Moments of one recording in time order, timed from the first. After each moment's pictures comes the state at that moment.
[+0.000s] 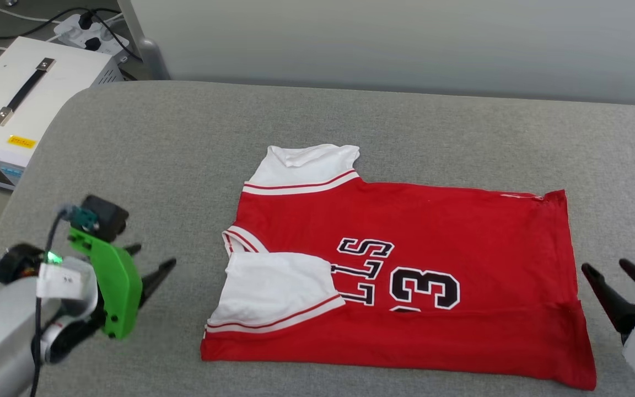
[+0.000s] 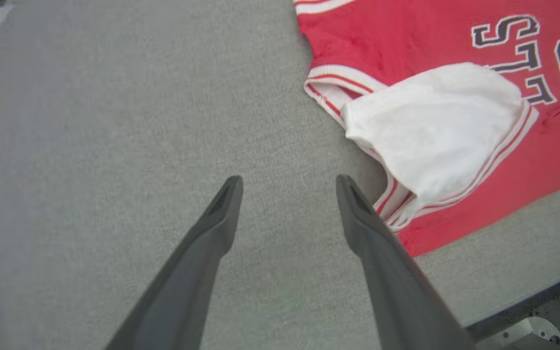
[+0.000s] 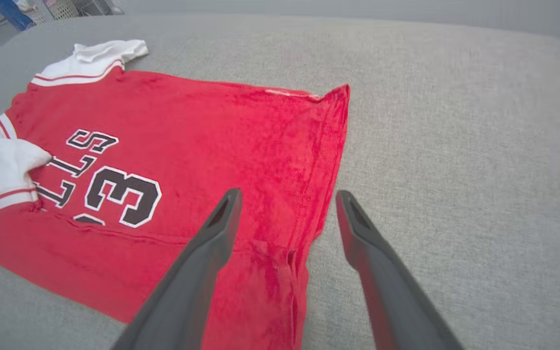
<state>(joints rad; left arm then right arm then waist) -0.71 0.92 -1.18 0.20 -1.14 -0.02 0.21 0.01 -0.56 0.08 0.00 0.68 0.13 0.32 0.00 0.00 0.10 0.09</state>
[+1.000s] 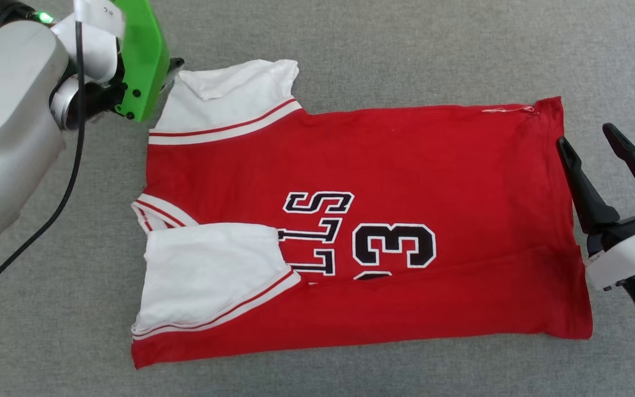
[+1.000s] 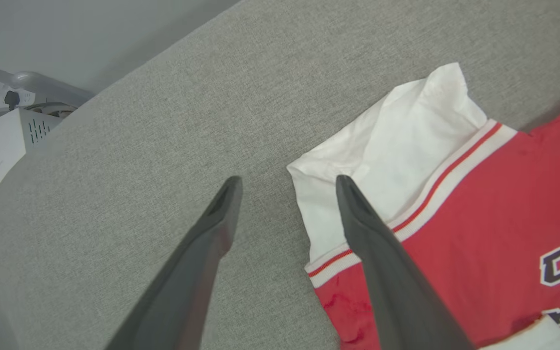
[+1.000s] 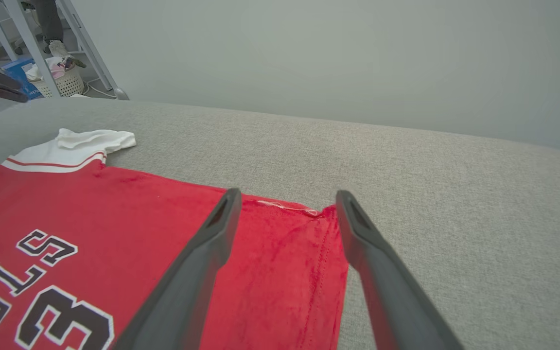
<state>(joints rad) -1.37 0.61 -1.20 0.62 -1.07 -0.13 0.58 -0.22 -0.42 0.10 -0.17 0.48 0.13 0.07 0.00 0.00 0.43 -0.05</state>
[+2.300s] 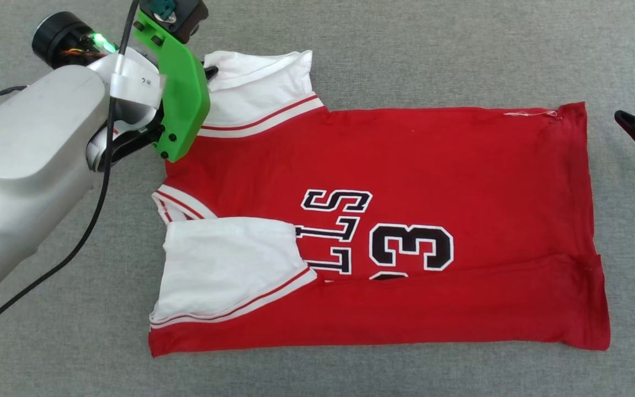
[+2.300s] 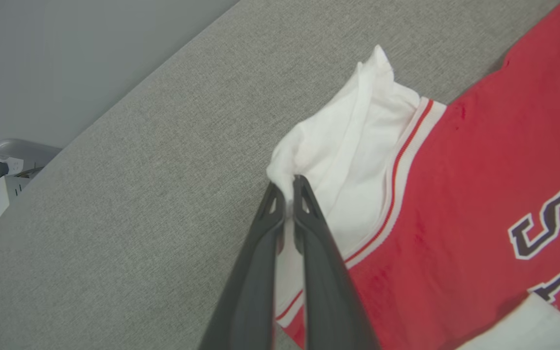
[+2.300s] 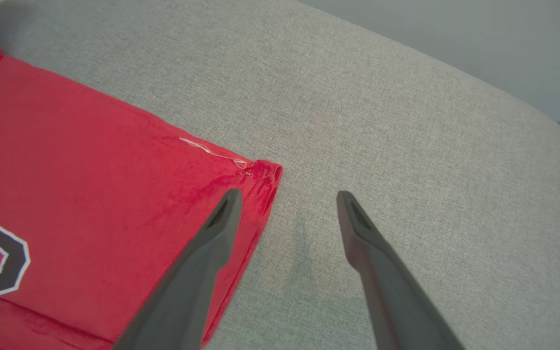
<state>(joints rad) -1.32 0.64 -1.28 0.44 -1.02 -0.13 0.39 -0.57 -0.80 0.28 -0.04 0.74 0.13 0.66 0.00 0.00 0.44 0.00</state>
